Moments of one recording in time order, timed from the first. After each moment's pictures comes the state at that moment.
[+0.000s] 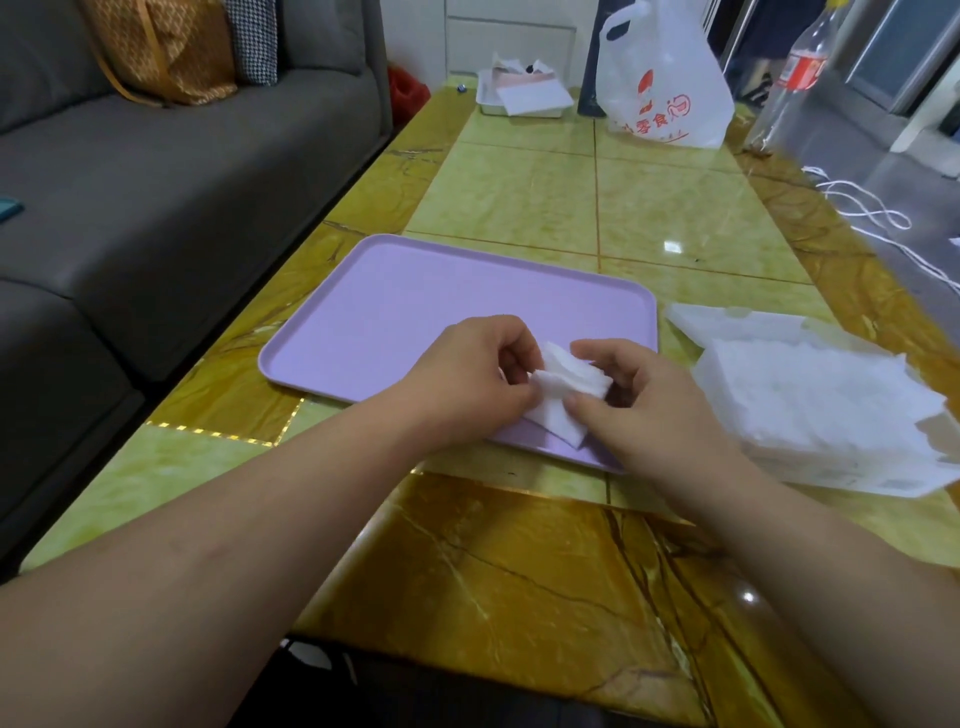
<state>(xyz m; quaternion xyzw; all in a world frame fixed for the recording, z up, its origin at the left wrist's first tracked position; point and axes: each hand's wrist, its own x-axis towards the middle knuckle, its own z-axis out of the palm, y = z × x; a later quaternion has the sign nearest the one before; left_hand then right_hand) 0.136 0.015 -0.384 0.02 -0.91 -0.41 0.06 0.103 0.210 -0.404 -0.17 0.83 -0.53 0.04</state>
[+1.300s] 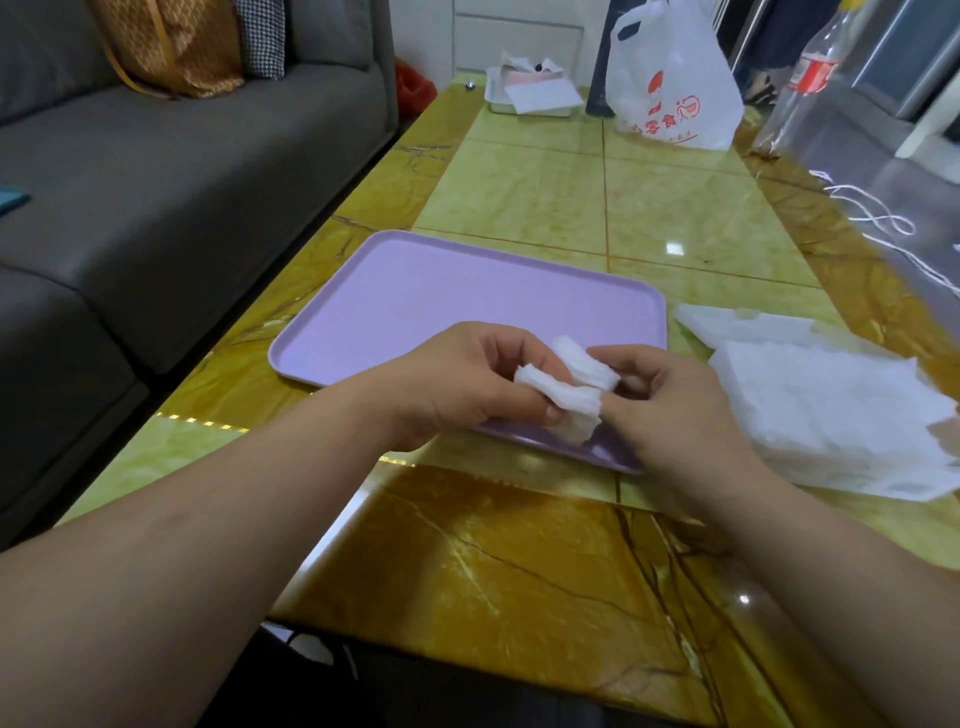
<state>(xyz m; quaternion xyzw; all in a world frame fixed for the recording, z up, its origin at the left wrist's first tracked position) 0.154 0.000 -0.364 -0.02 -0.77 -0.62 -0.12 0.107 0.206 -0.396 -0.10 0.82 -0.56 0.05</state>
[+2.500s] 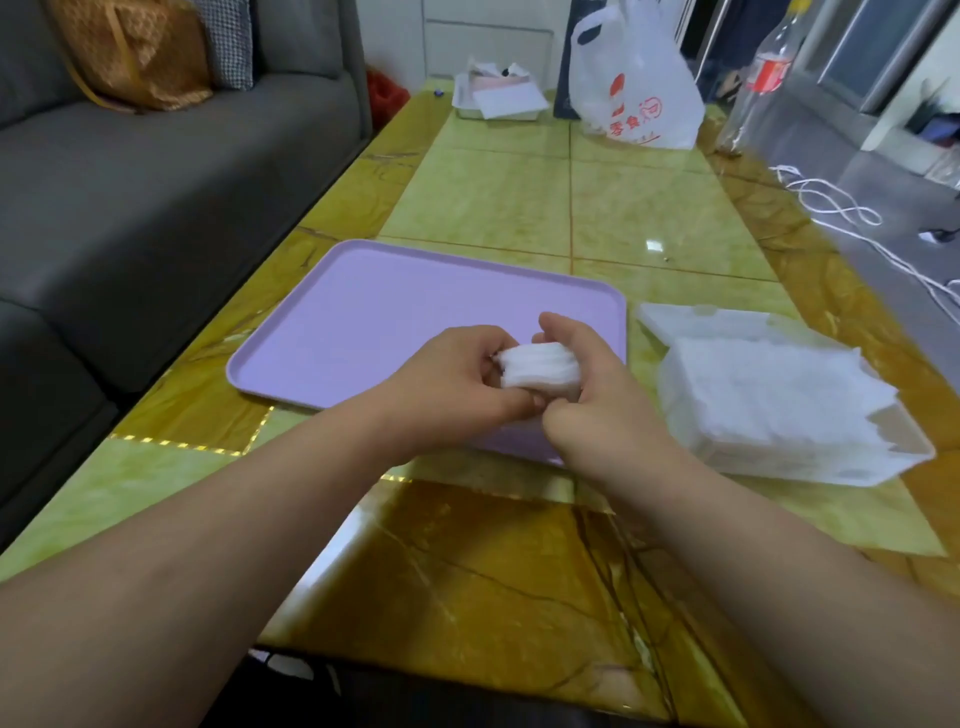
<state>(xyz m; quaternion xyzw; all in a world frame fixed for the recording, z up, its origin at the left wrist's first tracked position) 0.145 0.026 -0.371 0.02 -0.88 -0.47 -0.03 0.129 0.187 -0.373 -0.12 0.81 -0.56 0.11</state>
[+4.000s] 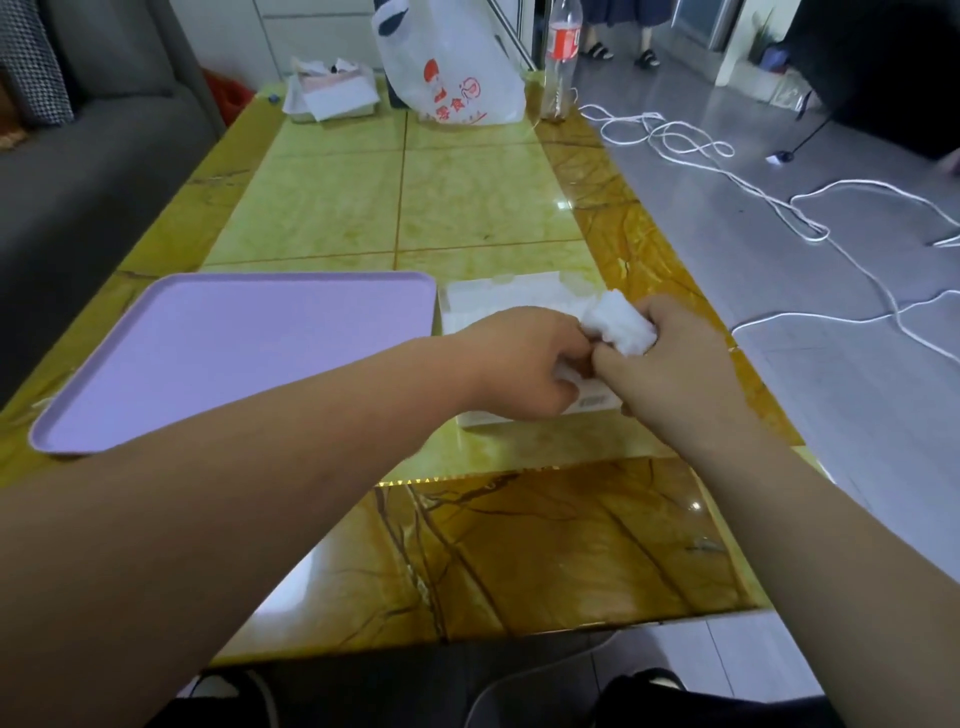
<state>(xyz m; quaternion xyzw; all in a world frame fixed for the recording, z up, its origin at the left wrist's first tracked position) 0.078 0.243 -0.332 -0.32 -0.93 -0.17 -0.07 0.109 0.411 -0.347 0.03 0.90 -0.42 -0.10</state>
